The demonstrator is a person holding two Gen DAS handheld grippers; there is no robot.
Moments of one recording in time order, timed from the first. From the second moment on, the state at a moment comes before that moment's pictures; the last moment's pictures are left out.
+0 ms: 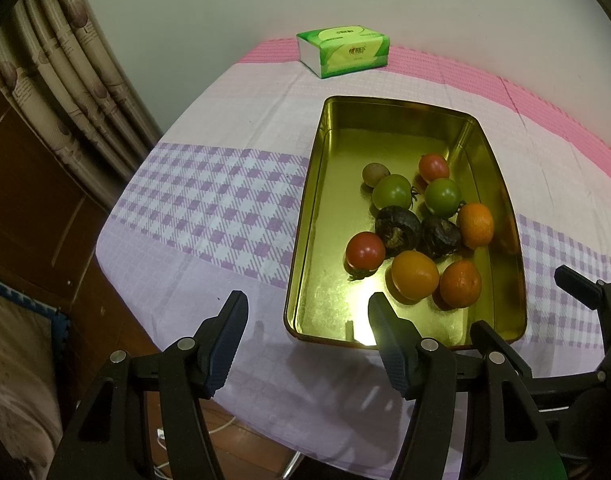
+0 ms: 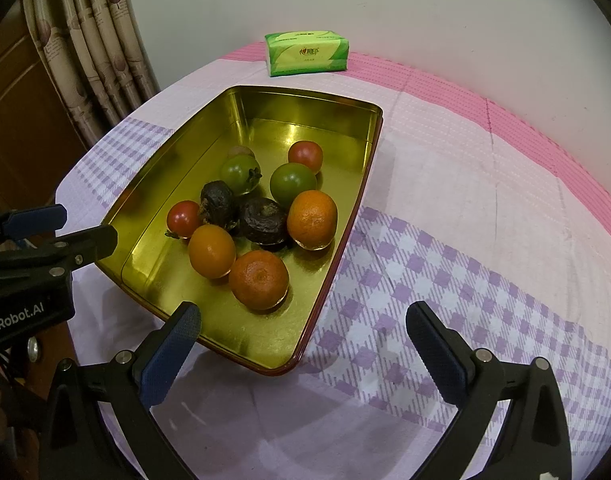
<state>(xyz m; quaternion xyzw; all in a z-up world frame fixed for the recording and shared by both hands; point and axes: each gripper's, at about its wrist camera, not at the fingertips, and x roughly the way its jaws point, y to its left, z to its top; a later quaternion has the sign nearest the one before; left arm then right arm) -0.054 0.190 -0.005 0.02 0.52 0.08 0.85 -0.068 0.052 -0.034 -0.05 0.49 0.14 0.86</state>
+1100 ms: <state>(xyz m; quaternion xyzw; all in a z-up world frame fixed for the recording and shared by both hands) -0.052 0.192 -0.003 0.01 0.52 0.07 0.85 -0.069 0.054 -0.032 -0.05 0.49 0.14 0.86</state>
